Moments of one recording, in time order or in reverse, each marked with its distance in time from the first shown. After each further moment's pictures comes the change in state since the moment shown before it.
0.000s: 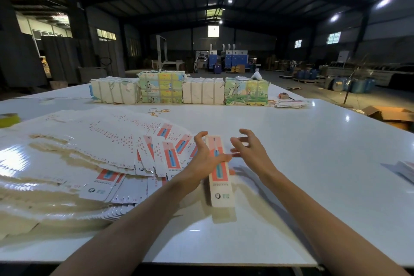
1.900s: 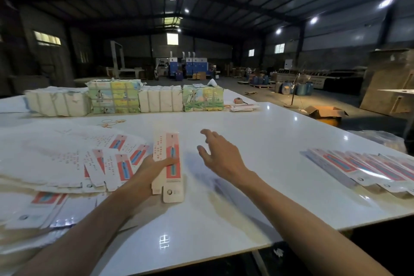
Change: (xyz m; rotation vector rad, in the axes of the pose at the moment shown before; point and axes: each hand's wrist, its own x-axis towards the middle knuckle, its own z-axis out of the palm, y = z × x) left_hand -0.002 -0.002 -0.014 -0.343 -0.115 -0.150; right_hand -0.022 -0.010 -0.049 -0.861 0.117 -0.349
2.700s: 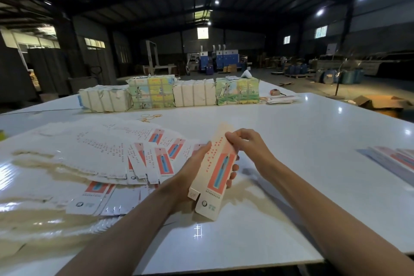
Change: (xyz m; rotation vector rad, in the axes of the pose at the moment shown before) left_hand 0.001 -0.011 0.000 -0.289 -0.459 -0.151; right_hand 0.025 -0.003 0.033 0.909 -0.079 0.237
